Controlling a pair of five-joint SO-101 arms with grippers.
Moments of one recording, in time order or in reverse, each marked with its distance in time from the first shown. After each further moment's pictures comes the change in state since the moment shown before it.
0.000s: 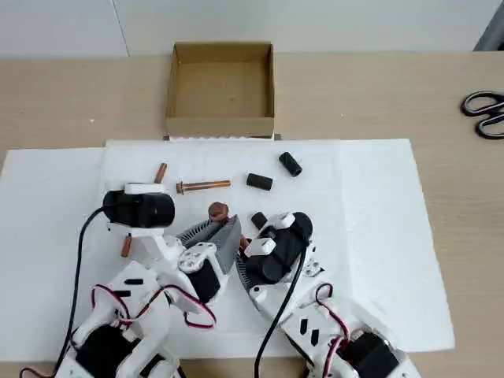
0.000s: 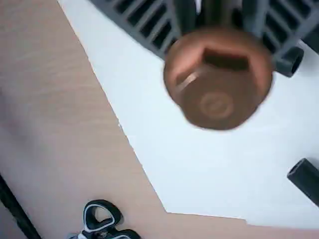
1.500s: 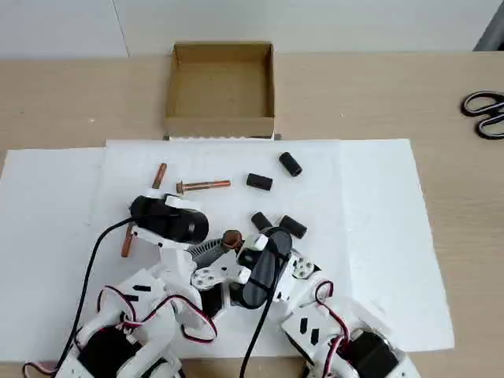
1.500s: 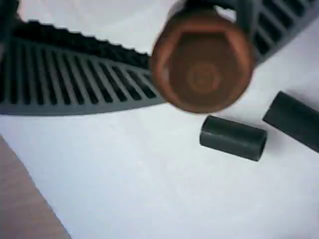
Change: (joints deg) left arm 2.6 -0.5 0.7 9.9 -10.9; right arm 0.0 -0.1 0.0 -0.4 17.2
